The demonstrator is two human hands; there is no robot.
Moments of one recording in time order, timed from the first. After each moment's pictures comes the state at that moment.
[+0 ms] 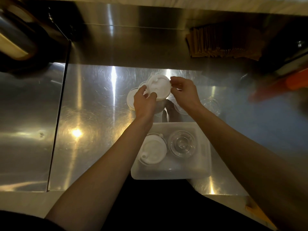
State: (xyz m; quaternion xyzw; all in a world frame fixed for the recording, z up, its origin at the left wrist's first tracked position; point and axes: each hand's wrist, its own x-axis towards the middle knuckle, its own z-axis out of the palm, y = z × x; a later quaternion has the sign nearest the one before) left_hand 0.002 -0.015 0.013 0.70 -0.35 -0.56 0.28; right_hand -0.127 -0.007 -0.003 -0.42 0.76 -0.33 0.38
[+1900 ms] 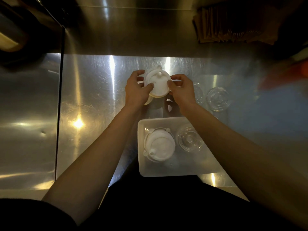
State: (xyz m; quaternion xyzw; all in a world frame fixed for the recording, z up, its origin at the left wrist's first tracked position) left_hand 0.046 -0.056 -0.010 0.66 -0.51 -0.51 0.21; right_hand -0.087 -0.012 -0.030 -0.20 0.77 -0.40 0.46
